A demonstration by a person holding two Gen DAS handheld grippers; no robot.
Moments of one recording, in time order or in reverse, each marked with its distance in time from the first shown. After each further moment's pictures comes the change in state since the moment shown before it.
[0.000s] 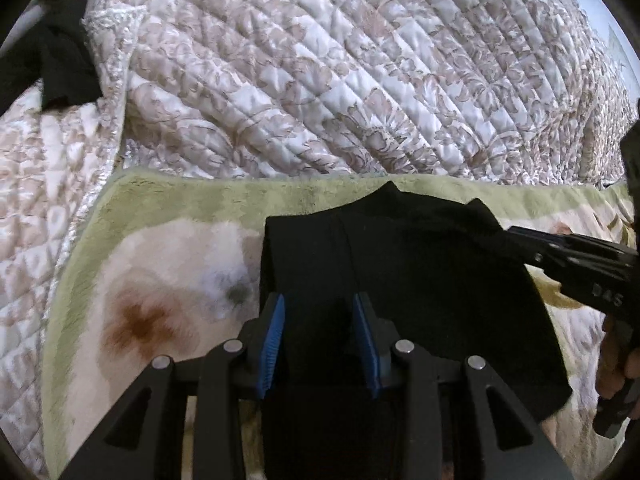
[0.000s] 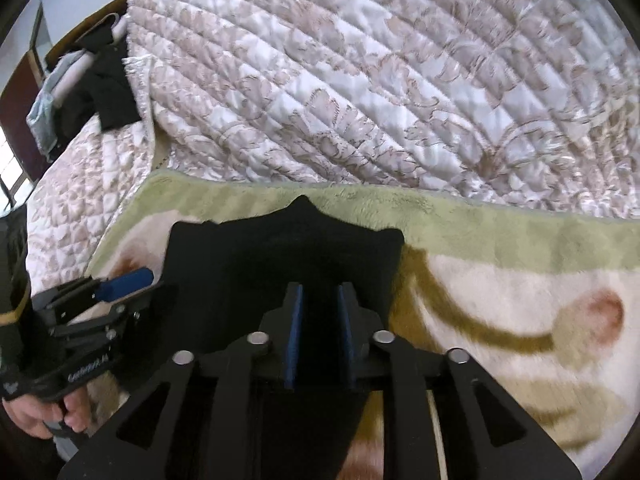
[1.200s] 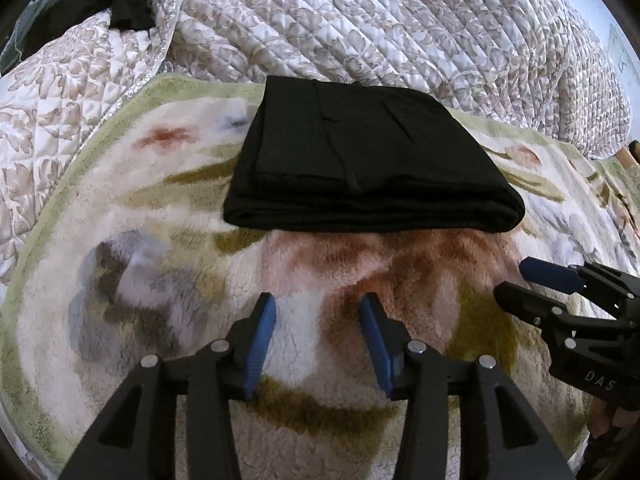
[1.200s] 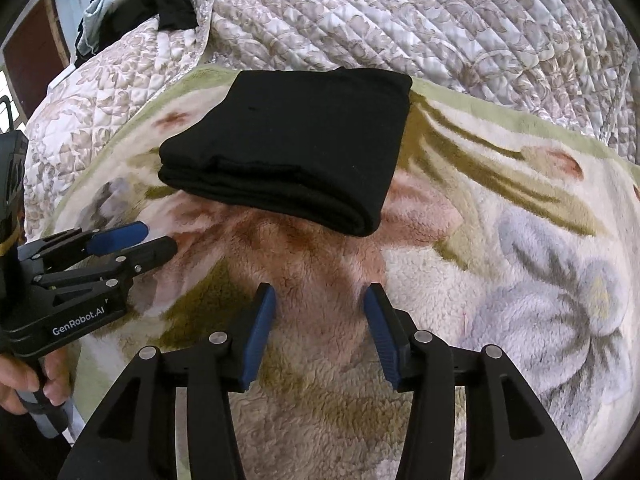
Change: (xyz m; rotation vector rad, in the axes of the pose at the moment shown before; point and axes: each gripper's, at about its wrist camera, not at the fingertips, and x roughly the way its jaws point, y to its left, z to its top) left arm -0.062 -0.034 -0.132 -0.077 0.072 0.006; right arm -0.059 0.046 -0.146 -0.097 0.110 -0.073
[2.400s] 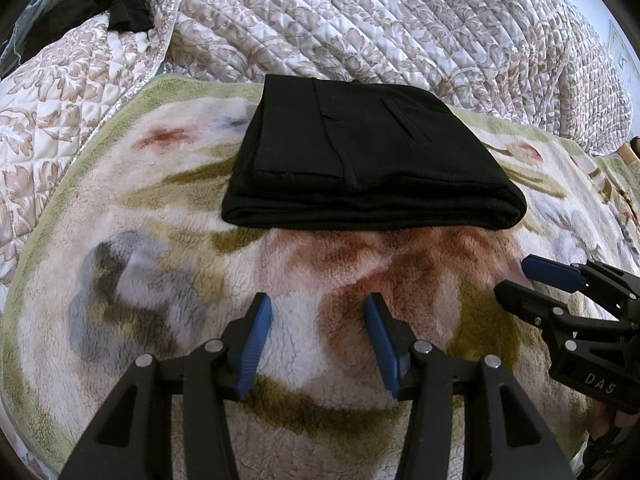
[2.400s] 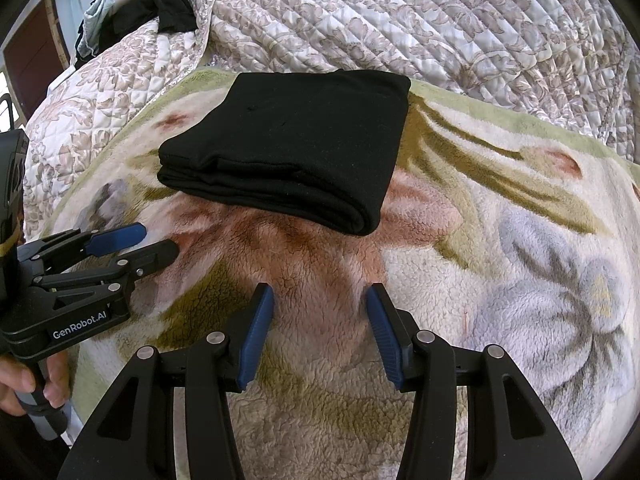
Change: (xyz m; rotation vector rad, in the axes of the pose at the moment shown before) left arm 0.002 -0.001 0.001 0.010 0.002 0.008; right arm 0.000 -0.001 0.000 -0.005 -0.001 0.001
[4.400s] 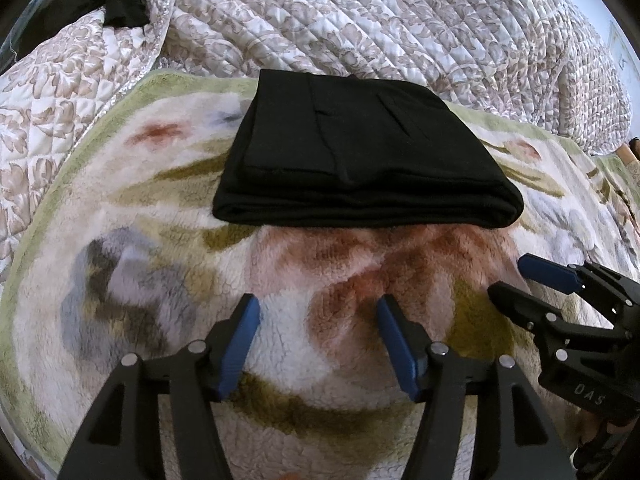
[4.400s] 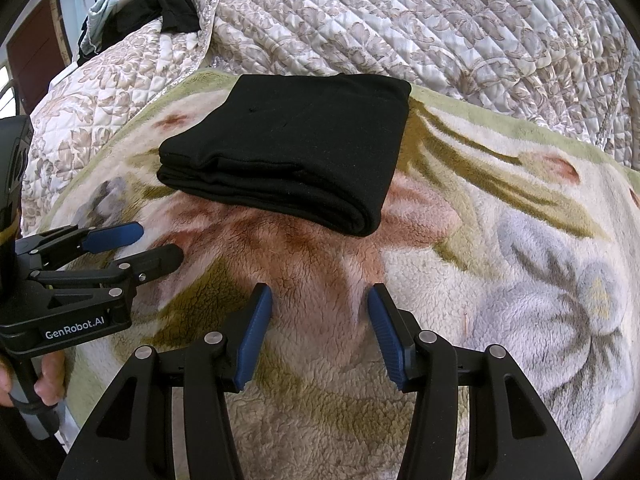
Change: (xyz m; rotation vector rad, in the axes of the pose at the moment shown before) left arm 0.003 -0.003 -0.001 -0.002 0.019 -0.009; right arm 0.000 0.002 -0.001 0.000 -0.010 -0.009
